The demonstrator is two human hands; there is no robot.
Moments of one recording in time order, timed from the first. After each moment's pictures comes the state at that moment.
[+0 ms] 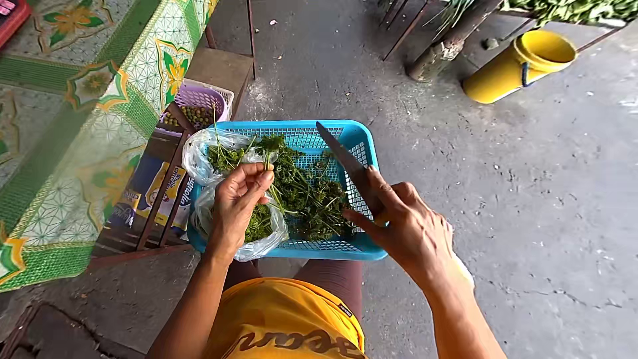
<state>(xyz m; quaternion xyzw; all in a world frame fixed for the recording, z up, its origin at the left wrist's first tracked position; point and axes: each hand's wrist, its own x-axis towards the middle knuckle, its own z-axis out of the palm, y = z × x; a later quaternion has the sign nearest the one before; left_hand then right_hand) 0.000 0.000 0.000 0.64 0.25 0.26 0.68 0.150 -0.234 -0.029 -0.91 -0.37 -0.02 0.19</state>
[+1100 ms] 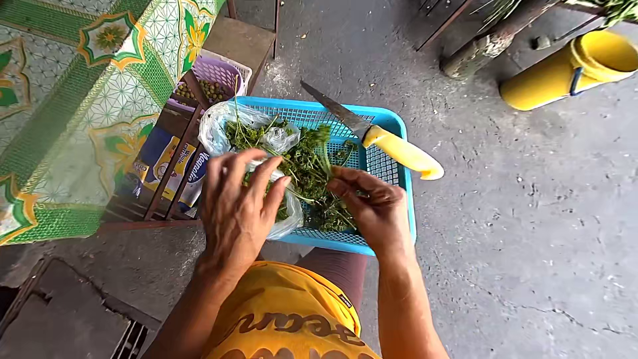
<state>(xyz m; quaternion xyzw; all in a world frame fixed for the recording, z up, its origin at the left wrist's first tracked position) -0.040 -0.007 0.015 0.92 0.26 0.27 0.13 0.123 -0.164 -0.037 -0.75 -0.38 0.11 0.53</state>
